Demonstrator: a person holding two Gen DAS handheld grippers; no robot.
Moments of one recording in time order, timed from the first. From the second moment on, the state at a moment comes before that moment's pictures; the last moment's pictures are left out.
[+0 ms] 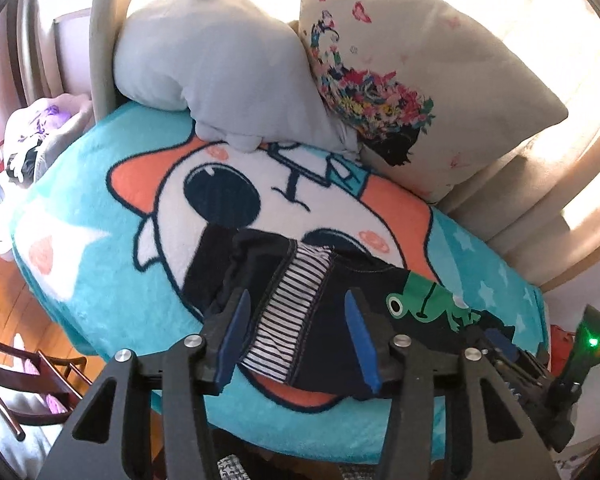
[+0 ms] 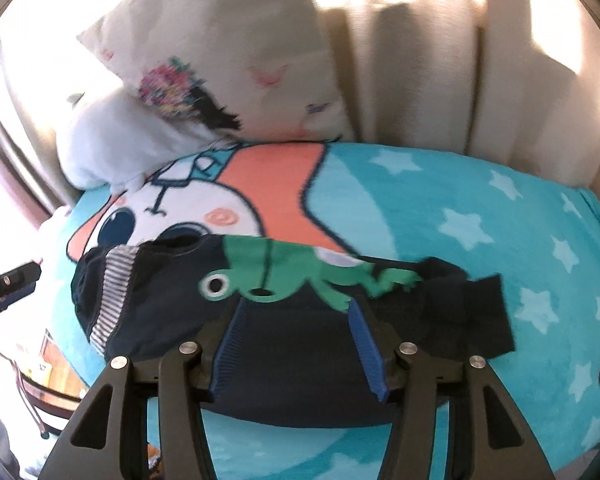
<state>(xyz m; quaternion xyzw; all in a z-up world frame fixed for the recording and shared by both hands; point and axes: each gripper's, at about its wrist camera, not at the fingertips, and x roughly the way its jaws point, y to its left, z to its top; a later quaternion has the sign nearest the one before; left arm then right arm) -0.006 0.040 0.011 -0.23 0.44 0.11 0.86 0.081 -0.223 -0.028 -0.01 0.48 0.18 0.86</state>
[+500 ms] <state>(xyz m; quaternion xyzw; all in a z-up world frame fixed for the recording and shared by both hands) -0.049 0.168 0.011 -0.29 0.40 0.19 0.85 0.068 -0.045 -0.034 -0.16 0.49 0.28 0.81</state>
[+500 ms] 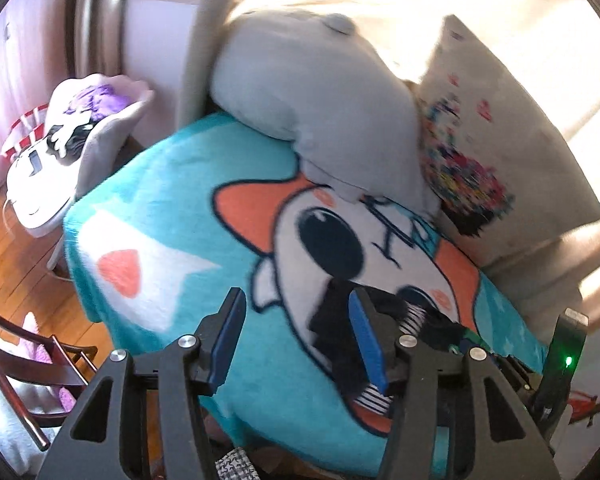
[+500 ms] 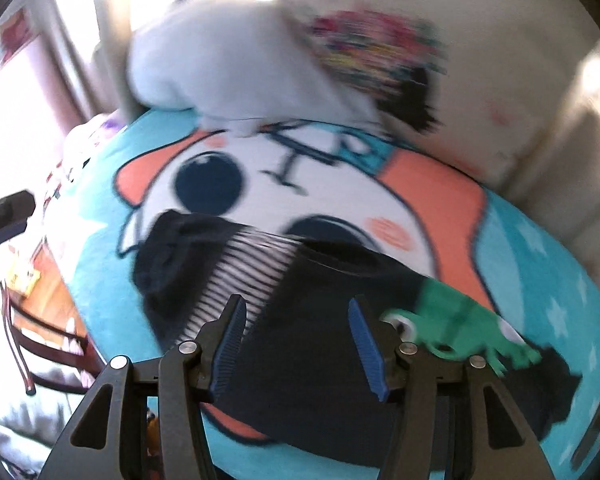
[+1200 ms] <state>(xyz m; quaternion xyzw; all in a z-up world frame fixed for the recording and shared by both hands) -0.019 0.220 -0.010 -0.30 0.43 0.18 0.83 0.078 -0.008 -0.068 -0.16 0.53 0.25 0.79</state>
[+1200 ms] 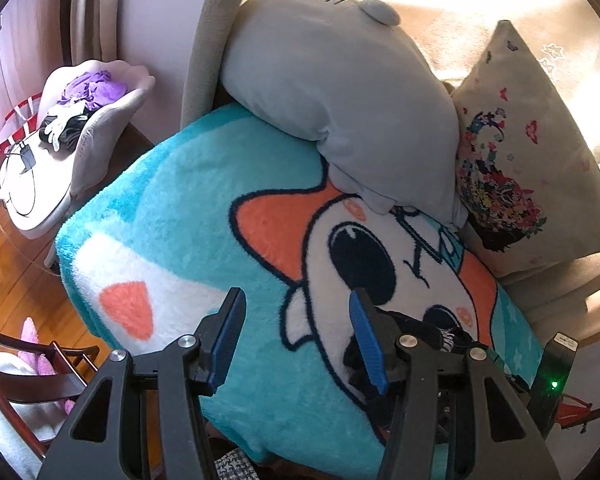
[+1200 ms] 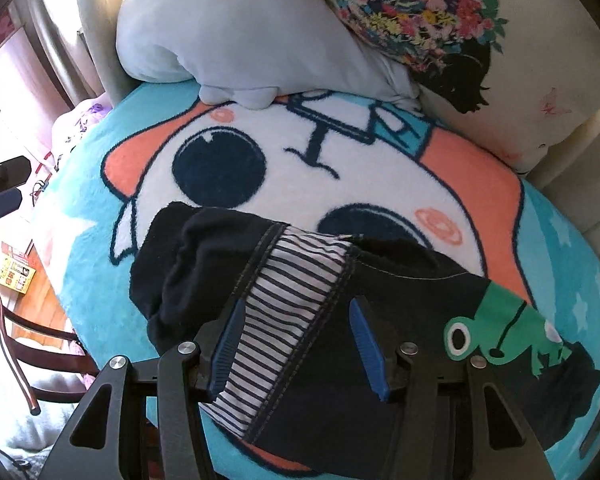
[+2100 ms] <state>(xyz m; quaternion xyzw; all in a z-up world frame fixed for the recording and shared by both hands) 0.038 0.050 -0.019 -0.17 0.51 0.06 0.84 0.056 -0.157 -0.054 -0.05 0.51 0.13 0.85</state>
